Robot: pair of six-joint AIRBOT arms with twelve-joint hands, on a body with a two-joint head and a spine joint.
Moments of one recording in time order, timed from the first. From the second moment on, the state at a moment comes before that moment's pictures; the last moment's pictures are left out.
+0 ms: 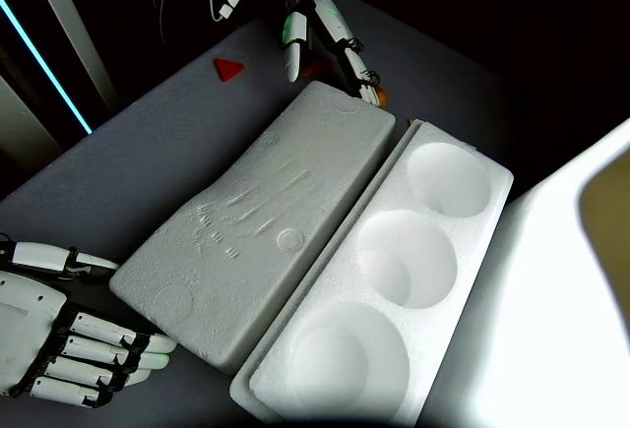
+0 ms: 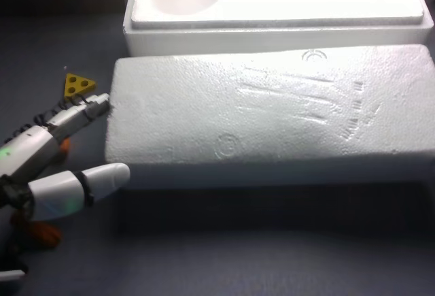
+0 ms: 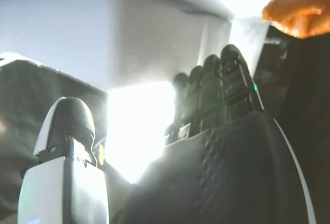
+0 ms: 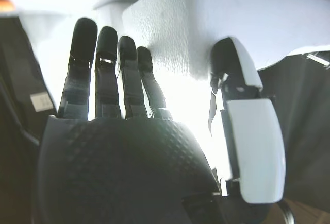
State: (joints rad) left arm 1.11 -1.03 1.05 -0.35 -1.17 0.32; right arm -0.97 -0.89 0.93 0.55 1.10 -0.78
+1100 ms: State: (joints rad) left arm 0.88 -0.96 1.10 -0.25 -1.24 0.31; right arm -0.84 -0.73 0.92 0.45 1.21 -0.80
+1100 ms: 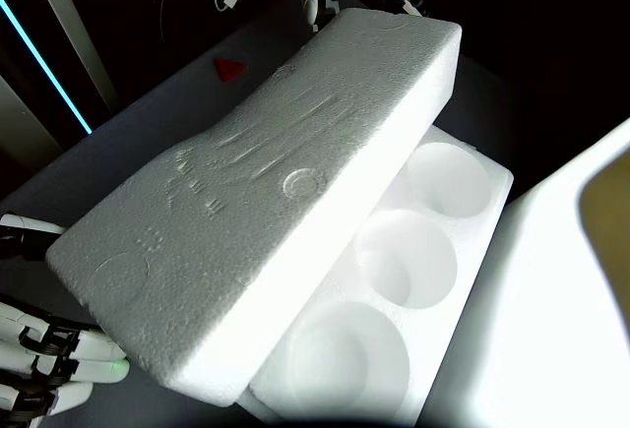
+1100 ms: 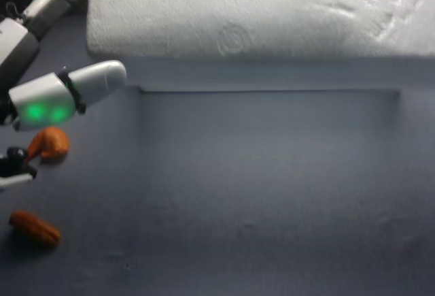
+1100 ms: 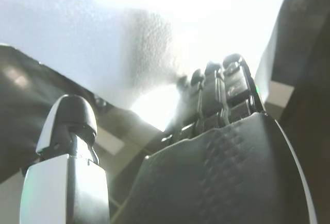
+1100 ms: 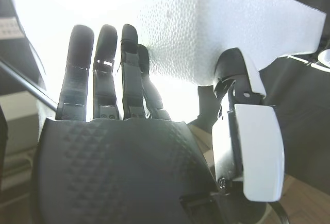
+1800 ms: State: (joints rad) left arm 0.69 -1.08 1.33 -0.26 -1.04 0.27; right arm -0.52 -0.86 1.14 0.41 0.83 -0.84
